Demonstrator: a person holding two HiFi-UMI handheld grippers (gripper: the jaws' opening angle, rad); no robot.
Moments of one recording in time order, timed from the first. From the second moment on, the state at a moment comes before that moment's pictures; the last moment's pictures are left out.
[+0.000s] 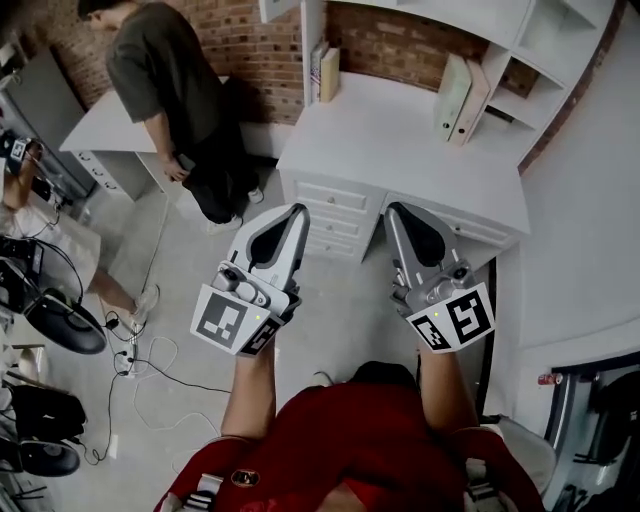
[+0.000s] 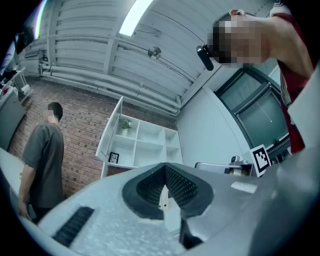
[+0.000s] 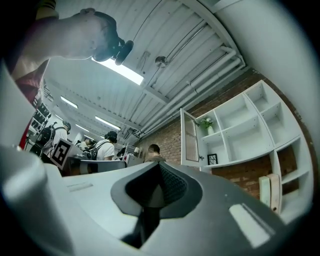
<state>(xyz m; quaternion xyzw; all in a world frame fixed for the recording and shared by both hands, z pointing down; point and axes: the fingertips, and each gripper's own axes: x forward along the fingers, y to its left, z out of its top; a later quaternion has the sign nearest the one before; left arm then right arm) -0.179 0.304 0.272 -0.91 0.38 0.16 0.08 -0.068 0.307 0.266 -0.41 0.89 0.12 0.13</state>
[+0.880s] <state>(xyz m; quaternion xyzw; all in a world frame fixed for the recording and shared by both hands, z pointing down) -0.156 0.093 0.254 -0.90 0.40 0.14 0.09 -0.047 0.081 0.253 -0.36 0.91 0.13 0.16</state>
